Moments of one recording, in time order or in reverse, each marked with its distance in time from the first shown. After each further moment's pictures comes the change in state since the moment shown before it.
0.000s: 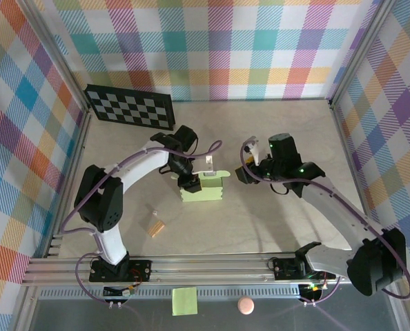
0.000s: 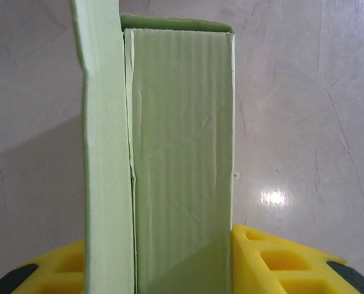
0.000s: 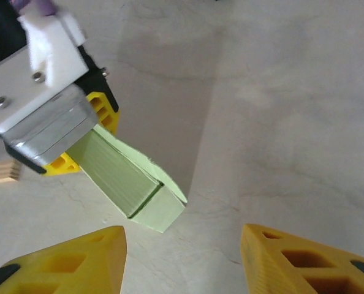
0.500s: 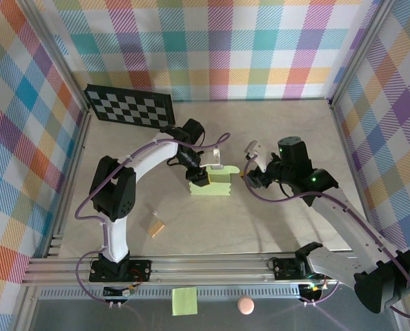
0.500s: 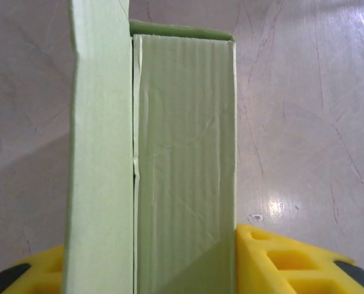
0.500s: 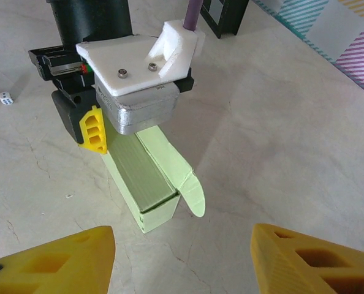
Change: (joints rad) left arm 0.000 0.173 0.201 -0.043 0.095 0.076; right arm 0.000 -0.159 -0.006 -0.062 0.067 -0.352
